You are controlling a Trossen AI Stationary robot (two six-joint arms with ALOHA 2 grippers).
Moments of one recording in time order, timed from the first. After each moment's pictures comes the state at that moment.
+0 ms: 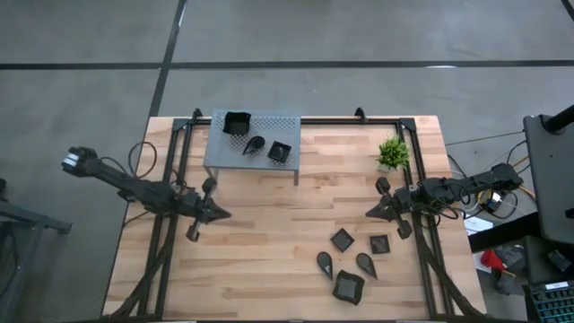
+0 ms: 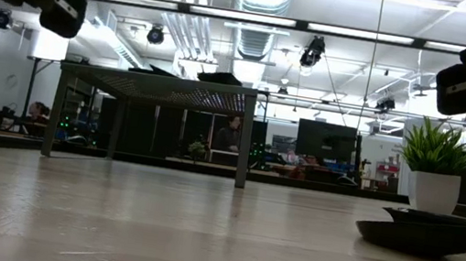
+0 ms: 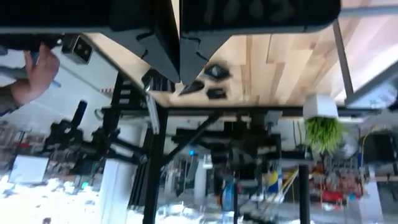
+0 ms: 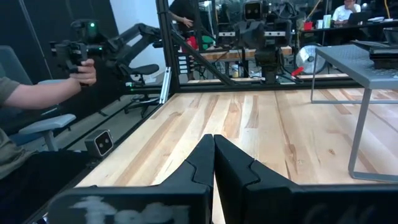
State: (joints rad) left arm -0.38 0.41 0.06 0.45 -0.16 -0.08; right arm 0.27 0.11 0.01 0.08 -0.02 0.16
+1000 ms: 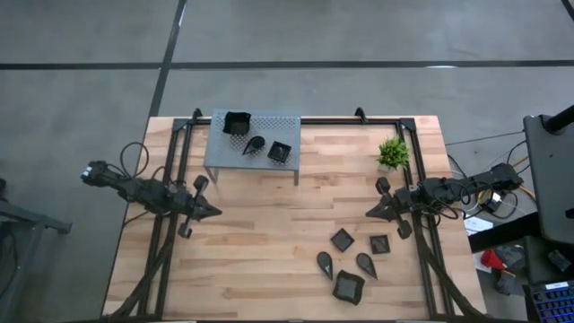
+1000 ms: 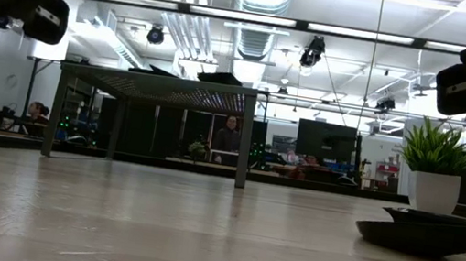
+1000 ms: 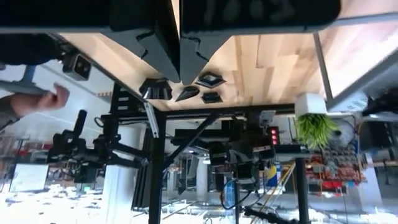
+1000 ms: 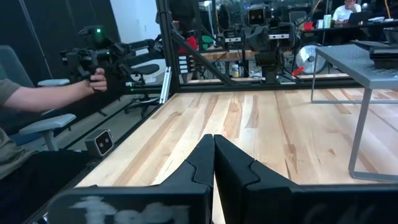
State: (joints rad) left arm -0.38 0.01 0.01 0.03 -0.16 -0.01; right arm 0.27 0.11 0.01 0.08 -0.02 0.16
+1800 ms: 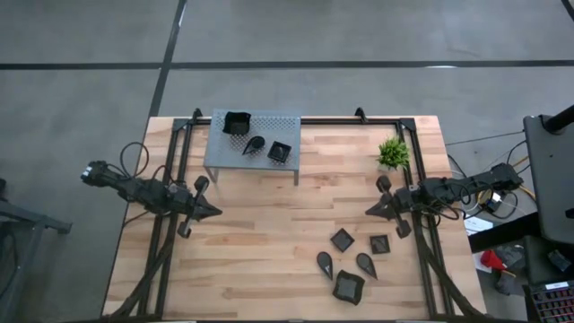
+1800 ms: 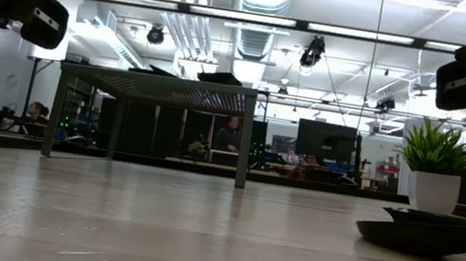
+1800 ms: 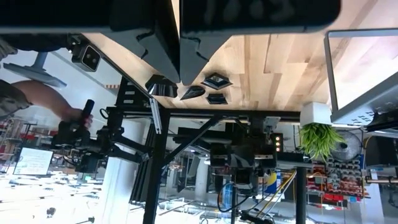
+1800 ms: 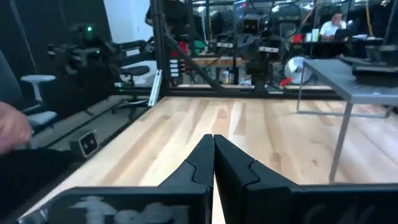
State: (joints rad) left arm -0.38 0.03 0.01 0.04 -0.16 -0.11; right arm 0.27 0.11 0.01 0.10 0.01 0.09
